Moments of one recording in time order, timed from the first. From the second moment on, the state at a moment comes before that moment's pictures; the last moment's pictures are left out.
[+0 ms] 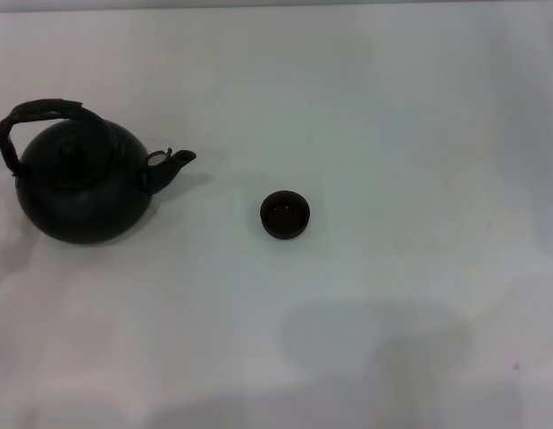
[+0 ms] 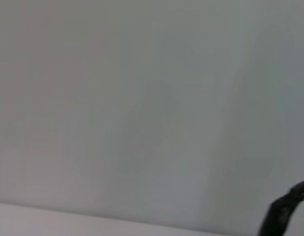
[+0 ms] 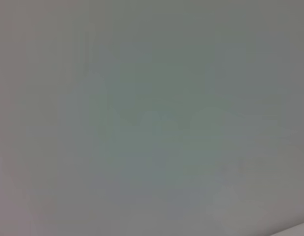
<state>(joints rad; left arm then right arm) -0.13 -2.08 0.46 0.00 1.22 1.47 -0.51 0.52 2.02 -0.88 -0.14 2.74 0.76 -2.56</state>
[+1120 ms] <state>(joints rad) -0.21 -2.08 0.47 0.00 1.27 1.42 -0.51 0.52 2.02 -0.87 -0.13 2.74 0.76 -2.55</state>
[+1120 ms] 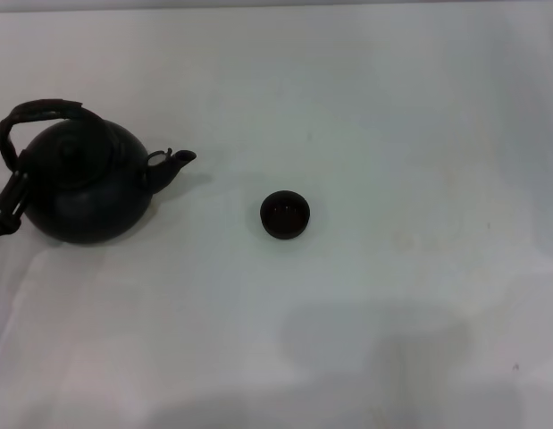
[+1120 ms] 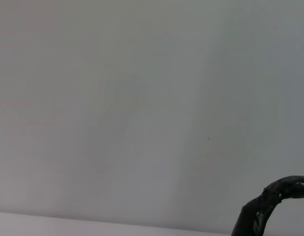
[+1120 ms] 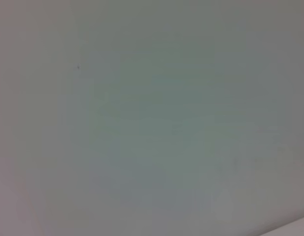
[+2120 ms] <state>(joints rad) -0.23 -2.08 0.47 0.00 1.27 1.41 -0.45 0.53 2.02 -0.87 -0.12 2.74 0.76 -2.55</state>
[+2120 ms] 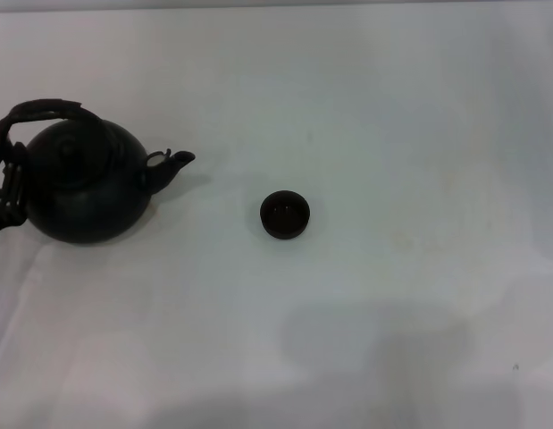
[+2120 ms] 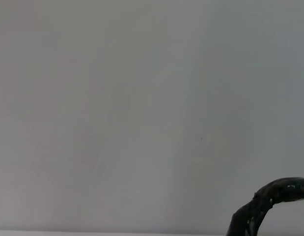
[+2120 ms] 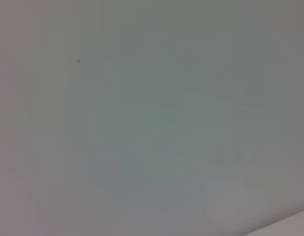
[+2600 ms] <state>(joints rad) -0.24 -2.08 0.47 0.00 1.25 1.40 -0.44 0.53 2.02 -0.87 -0.12 2.74 0.76 -2.52</state>
